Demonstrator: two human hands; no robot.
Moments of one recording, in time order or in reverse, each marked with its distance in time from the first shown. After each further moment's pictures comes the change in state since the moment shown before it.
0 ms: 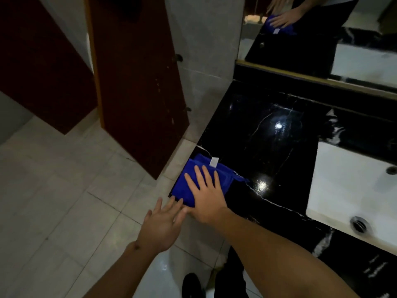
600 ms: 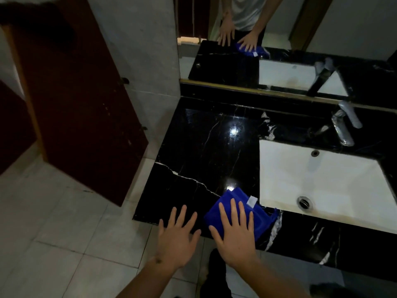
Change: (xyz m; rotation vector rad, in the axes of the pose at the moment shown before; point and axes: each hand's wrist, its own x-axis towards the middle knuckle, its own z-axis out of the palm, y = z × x) left_hand 0.009 0.095 0.043 0.275 -0.037 0.308; right_hand -0.159 0.066 0.045 0.113 0.204 0.632
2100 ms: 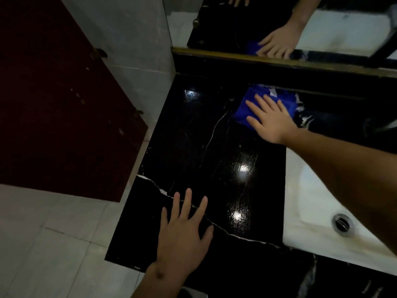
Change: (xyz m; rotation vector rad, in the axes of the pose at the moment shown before) left_hand 0.110 0.032 -0.034 0.044 0.122 -0.016; right_hand 0.389 0.131 -0.085 -0.047 -0.049 -0.211
